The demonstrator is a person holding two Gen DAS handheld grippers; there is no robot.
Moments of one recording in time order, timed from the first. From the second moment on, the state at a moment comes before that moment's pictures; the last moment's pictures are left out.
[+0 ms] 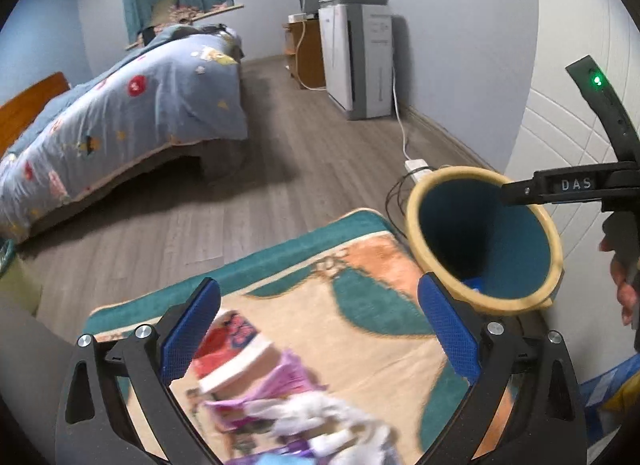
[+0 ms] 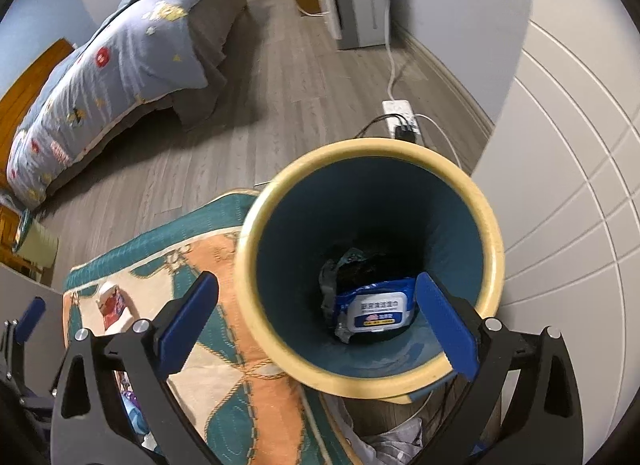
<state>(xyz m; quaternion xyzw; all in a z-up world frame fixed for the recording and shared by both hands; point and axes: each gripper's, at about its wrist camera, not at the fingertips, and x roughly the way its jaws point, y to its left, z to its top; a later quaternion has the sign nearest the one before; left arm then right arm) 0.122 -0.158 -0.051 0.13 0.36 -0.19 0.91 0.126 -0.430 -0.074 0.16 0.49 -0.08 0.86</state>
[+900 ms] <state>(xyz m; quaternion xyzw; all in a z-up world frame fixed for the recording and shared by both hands) 0.021 0.039 -0.026 -0.03 0.42 -0.08 0.90 0.064 -0.237 -0.055 0.03 0.51 0.06 0.86</state>
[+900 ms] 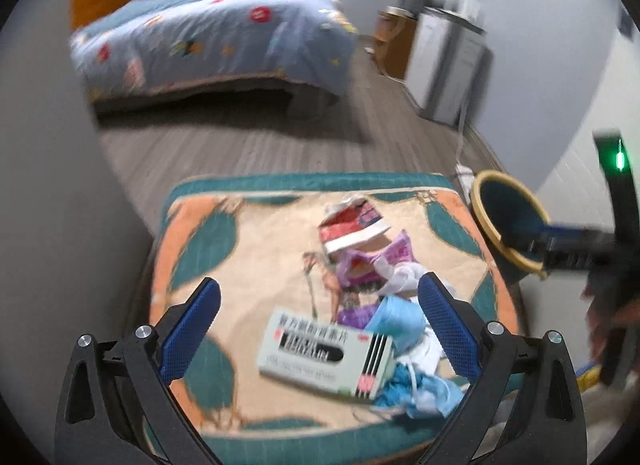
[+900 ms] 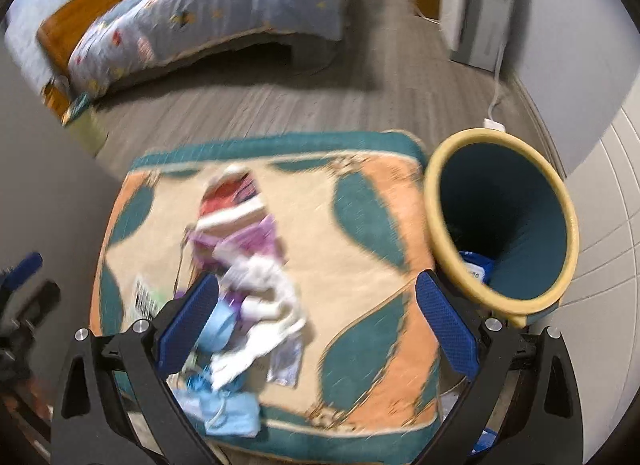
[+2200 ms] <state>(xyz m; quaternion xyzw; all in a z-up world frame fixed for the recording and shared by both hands) 0.050 0.146 -0.042 -0.11 0.50 0.04 0.86 0.027 -0.014 -0.180 -0.33 0.48 0.28 0.76</state>
